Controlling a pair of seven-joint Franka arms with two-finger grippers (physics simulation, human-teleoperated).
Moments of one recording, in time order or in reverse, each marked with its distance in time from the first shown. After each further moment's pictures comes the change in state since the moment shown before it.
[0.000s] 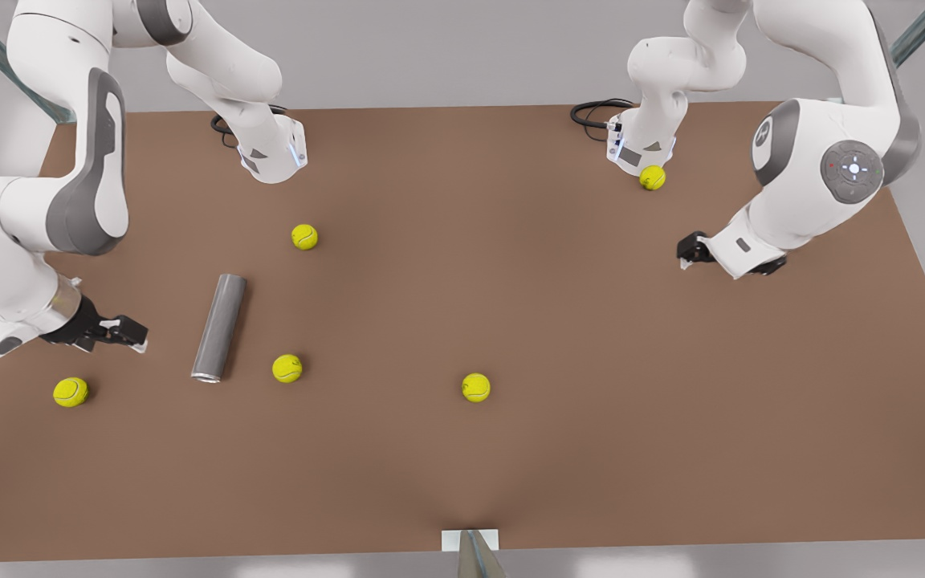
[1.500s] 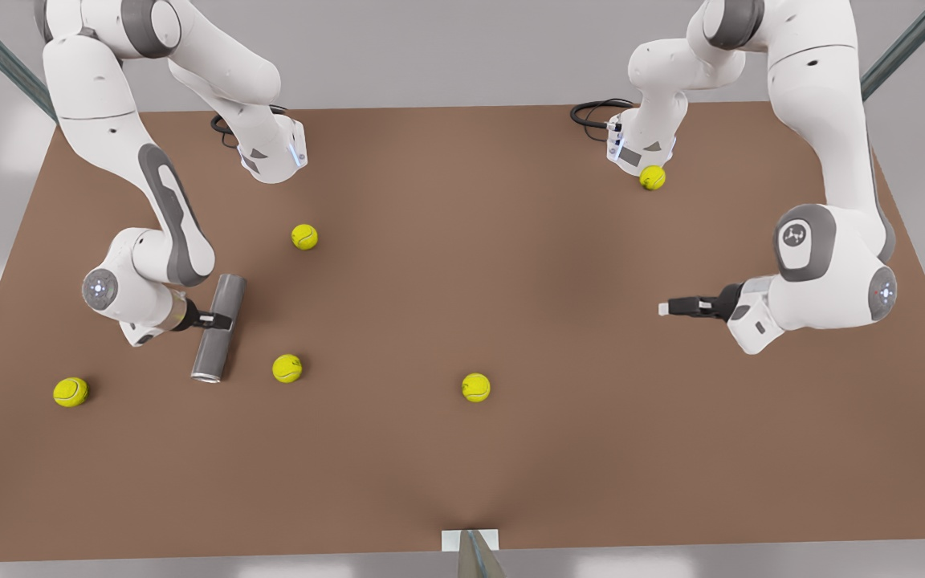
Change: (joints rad) left arm 0.123 0.256 -0.003 0.037 -0.409 0.043 -0.006; right arm -0.102 0.070 0.026 -0.706 0.069 0.542 0.005
